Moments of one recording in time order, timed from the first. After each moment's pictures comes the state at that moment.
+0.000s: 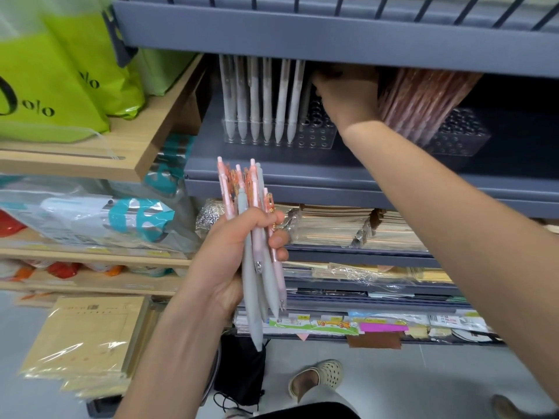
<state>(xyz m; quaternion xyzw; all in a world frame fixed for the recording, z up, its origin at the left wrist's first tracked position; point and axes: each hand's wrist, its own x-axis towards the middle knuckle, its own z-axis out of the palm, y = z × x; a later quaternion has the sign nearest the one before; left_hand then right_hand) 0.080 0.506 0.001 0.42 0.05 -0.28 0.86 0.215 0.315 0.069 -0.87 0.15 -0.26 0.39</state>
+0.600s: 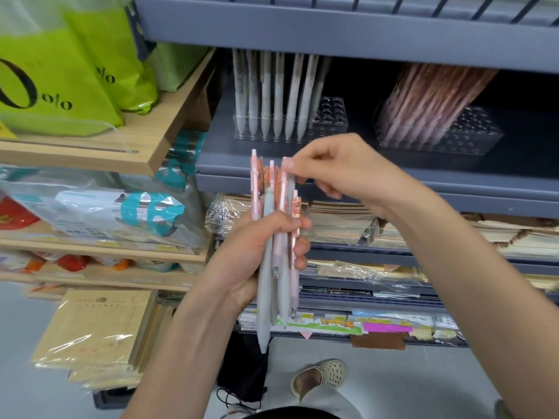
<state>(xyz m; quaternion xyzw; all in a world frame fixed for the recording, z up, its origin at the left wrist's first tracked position) 0.075 0.504 -0.003 0.43 0.00 -0.32 0.84 0.108 0.336 0.049 -0.85 0.01 0.05 0.53</state>
